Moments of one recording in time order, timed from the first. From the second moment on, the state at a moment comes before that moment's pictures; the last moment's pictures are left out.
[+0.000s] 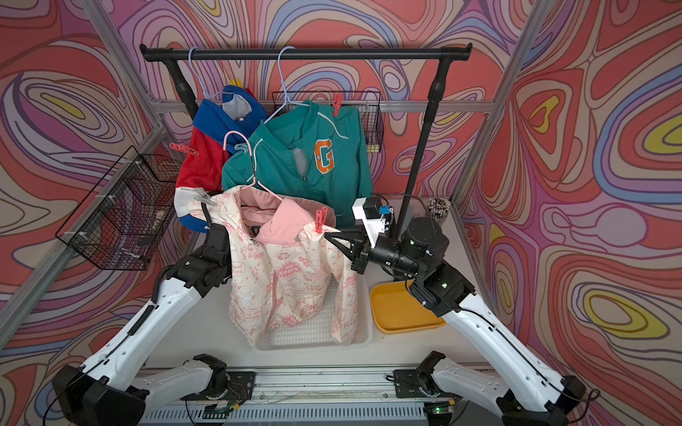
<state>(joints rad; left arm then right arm) -0.37 1.14 1.08 -0.74 -0.13 -0.47 0.64 1.00 1.18 -0.11 -0.56 0.15</state>
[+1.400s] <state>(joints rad) -0.73 1.37 1.00 -0.61 -0.28 -0.54 0.56 0.47 0.69 -0.28 -0.36 0.39</state>
